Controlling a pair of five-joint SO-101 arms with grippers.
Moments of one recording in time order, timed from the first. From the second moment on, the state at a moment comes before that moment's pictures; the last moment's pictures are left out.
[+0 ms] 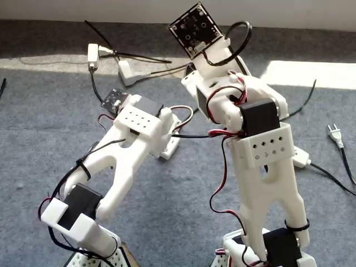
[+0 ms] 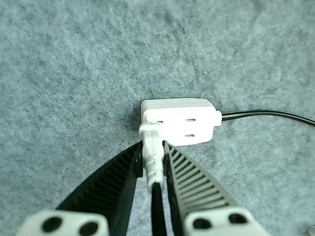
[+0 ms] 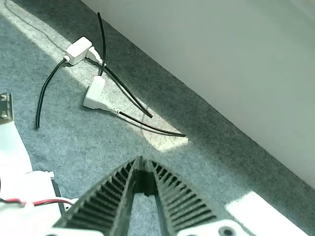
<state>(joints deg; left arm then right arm) 19.9 2.8 13.8 70.7 87.3 -21.0 -19.3 -10.4 67.7 27.5</state>
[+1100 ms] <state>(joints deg) 20.8 2.9 18.1 65.7 87.3 -21.0 -19.3 -10.4 67.7 27.5</state>
